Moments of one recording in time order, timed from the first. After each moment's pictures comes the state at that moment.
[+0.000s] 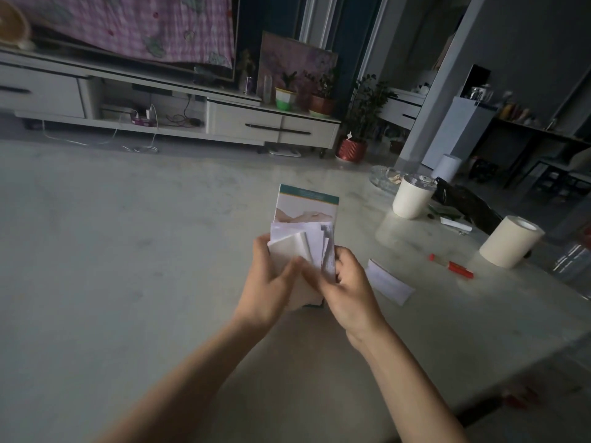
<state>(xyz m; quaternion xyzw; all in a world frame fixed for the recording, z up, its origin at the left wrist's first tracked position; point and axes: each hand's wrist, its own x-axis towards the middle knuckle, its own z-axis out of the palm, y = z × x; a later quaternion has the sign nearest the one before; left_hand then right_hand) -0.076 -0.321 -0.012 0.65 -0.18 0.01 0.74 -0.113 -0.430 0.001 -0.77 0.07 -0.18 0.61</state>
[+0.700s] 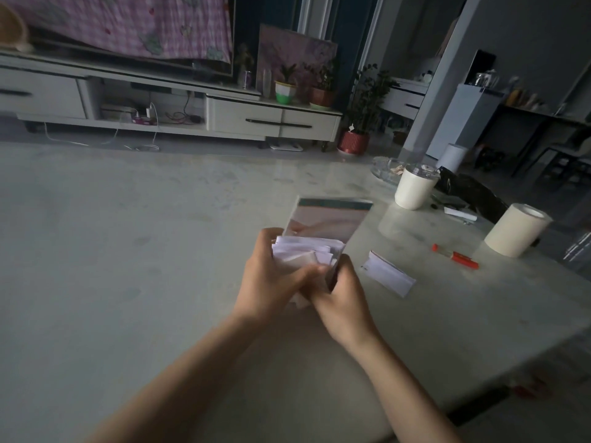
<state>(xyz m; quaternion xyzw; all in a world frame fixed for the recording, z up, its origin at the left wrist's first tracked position) -0.070 -0.324 -0.019 0.70 -0.20 0.06 0.68 -0.119 -0.431 -0.023 -0.82 0.08 -0.23 0.52</state>
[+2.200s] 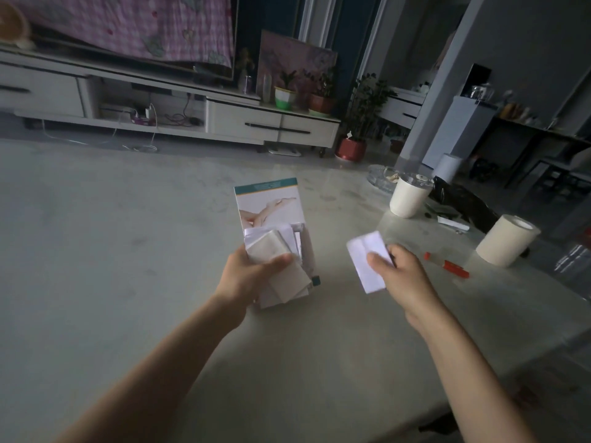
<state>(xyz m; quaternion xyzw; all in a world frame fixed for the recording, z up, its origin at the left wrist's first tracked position) -0.051 -0.311 -0.022 0.58 -0.12 -0.10 0.80 -0.122 -0.519 0.016 -0.83 0.18 -0.21 0.48</state>
